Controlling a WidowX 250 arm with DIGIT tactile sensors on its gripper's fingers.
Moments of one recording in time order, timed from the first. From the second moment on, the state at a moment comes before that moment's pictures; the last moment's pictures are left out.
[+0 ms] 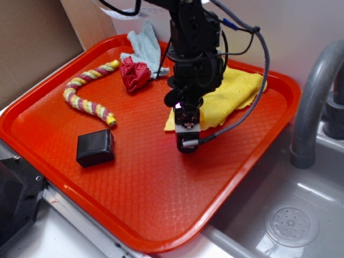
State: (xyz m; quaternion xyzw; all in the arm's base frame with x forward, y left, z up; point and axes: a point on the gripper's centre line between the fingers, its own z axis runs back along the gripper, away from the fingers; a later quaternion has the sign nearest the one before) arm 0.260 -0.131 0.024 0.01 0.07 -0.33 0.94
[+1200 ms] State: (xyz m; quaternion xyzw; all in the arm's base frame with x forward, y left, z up) arm 0.214 -0.063 0.156 0.06 0.01 -0.01 1.00
